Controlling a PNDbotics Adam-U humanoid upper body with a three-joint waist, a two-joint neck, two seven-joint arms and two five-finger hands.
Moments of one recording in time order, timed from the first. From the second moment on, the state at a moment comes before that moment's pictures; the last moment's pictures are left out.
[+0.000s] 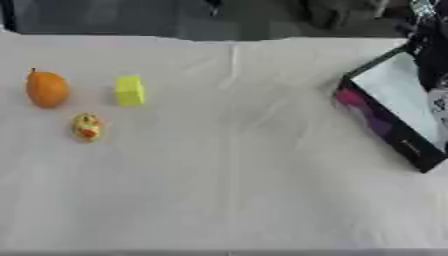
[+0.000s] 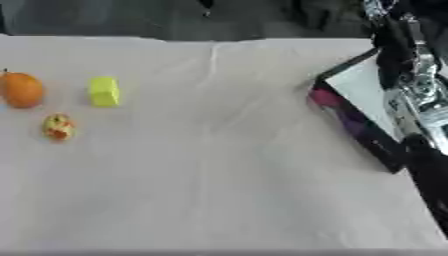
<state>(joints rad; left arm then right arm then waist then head) -0.43 0.57 0.07 -1.45 0.44 -0.08 0.55 -0.54 -0.57 0.07 -1.60 -0.47 0.07 -0.32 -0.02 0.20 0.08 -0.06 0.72</state>
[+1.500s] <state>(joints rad) -0.64 0.85 -0.01 -1.33 -0.06 0.15 -0.17 -0.54 -0.57 0.09 -1.60 -0.47 0.08 -0.30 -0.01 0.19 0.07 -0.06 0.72</state>
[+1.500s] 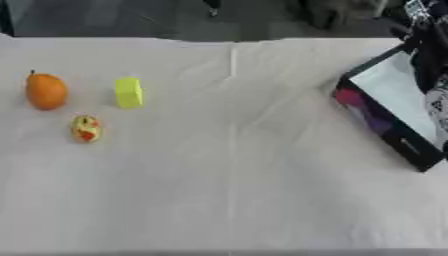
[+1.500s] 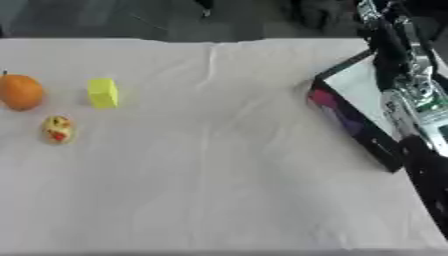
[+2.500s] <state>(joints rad) -0.86 0.86 -0.21 -1.32 -0.34 0.05 -0.79 -0.55 -0.57 0.10 -1.60 -0.46 0.09 -0.29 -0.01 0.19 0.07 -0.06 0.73</state>
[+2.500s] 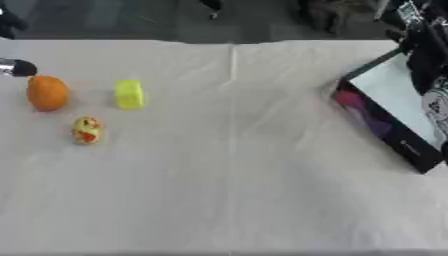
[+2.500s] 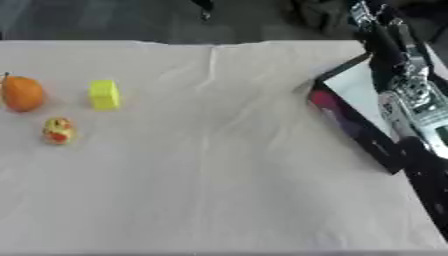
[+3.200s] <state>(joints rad) -1.02 0.70 -0.28 -1.18 -0.38 0.02 -0.89 -0.55 -0.57 0.11 -1.60 -0.46 0.10 -0.29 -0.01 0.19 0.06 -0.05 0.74</state>
